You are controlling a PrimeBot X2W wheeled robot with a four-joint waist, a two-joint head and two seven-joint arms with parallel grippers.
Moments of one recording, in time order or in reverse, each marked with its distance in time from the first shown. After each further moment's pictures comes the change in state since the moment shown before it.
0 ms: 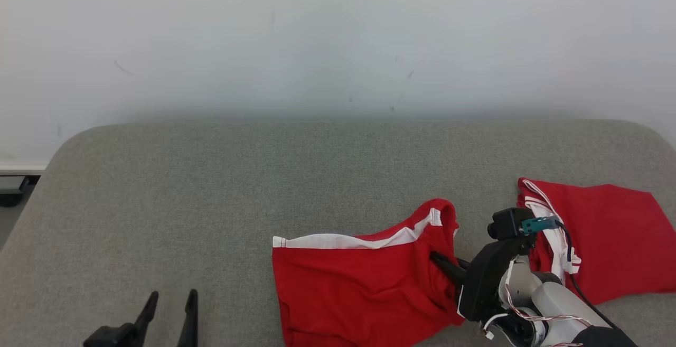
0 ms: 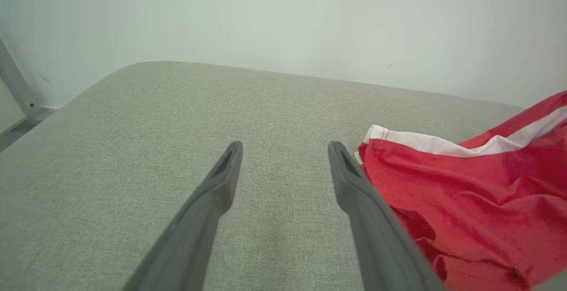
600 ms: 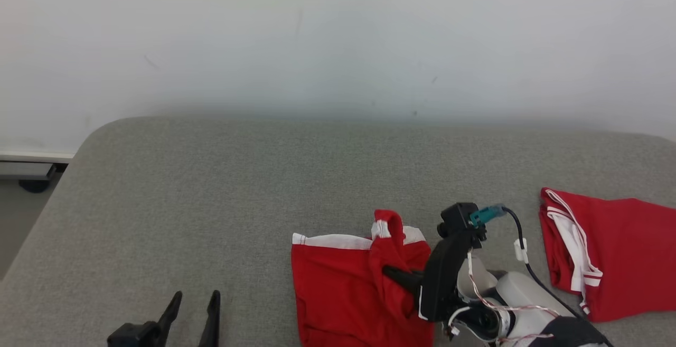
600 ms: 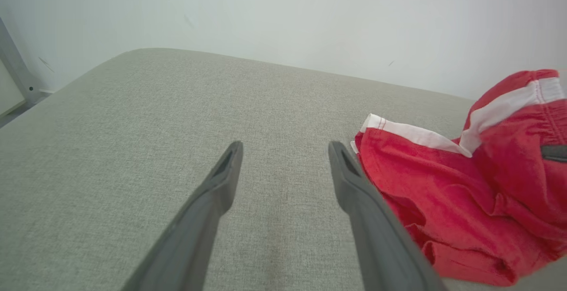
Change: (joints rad) left arm -0.020 -0.046 -0.035 0.043 0.005 -0.019 0.000; right arm -0.028 0.071 0.058 -0.063 0.086 -0.004 0.197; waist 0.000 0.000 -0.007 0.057
